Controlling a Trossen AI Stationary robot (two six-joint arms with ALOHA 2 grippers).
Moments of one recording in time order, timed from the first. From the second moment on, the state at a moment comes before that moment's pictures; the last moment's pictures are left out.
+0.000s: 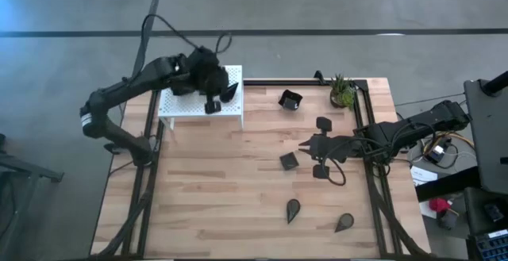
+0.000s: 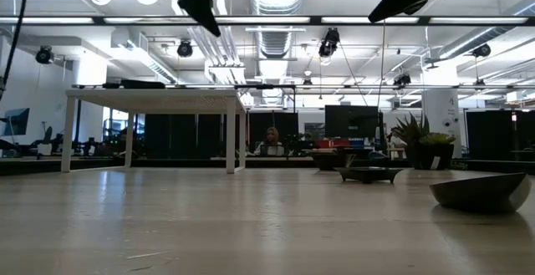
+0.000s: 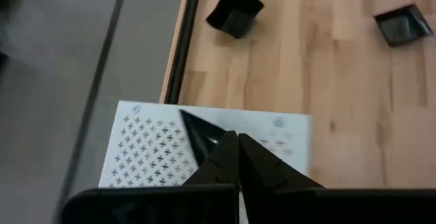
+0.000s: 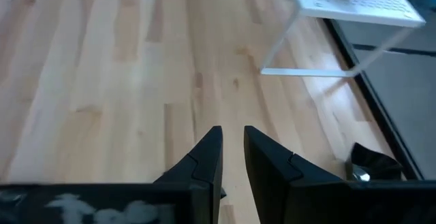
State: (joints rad) left arm 0.45 1.41 1.60 -1.01 -0.06 0.41; right arm 0.30 1.10 0.92 -0.54 0.44 0.14
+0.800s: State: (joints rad) left arm -0.17 1.37 1.33 -0.86 -0.39 0.11; right arm 0.30 1.10 0.83 -0.55 0.38 0.29
